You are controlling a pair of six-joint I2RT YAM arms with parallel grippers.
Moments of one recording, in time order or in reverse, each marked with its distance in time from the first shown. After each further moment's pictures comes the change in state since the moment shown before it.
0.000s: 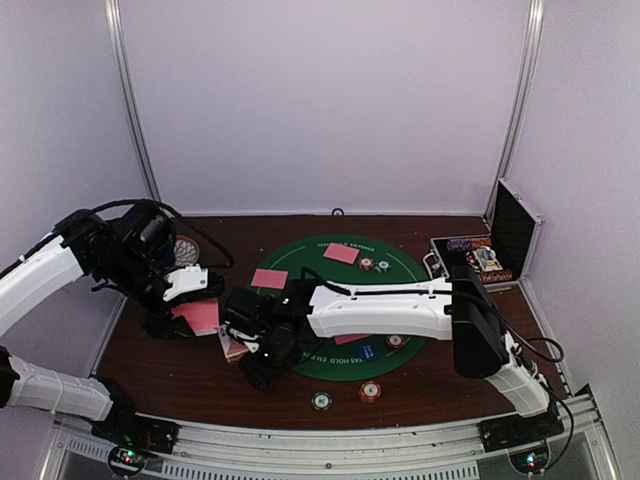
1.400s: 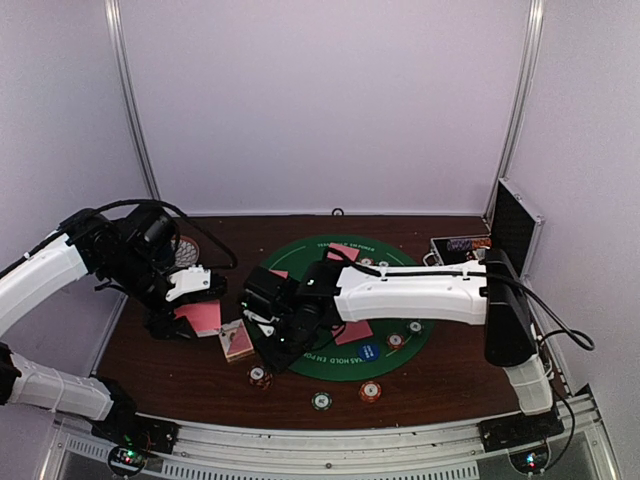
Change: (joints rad) left arm 0.000 0.023 0.001 0.000 0.007 0.000; right arm -0.026 -0.154 -0.138 0.030 0.052 -0.001
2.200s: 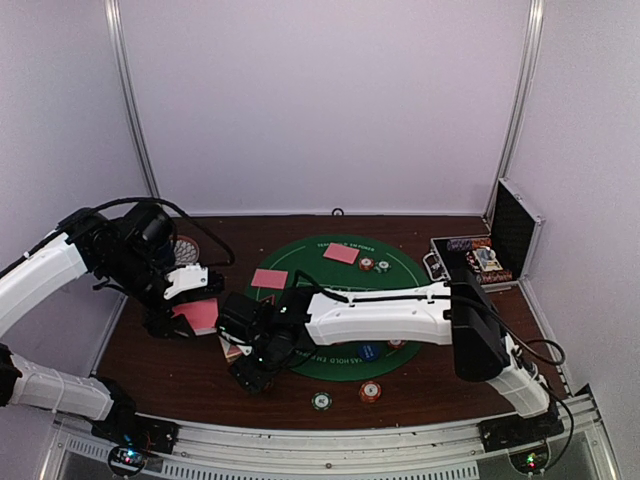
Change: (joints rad) left arm 0.032 0.000 0.000 -0.007 0.010 0.000; right arm 0.052 0.146 0.111 0.068 0.021 -0.047
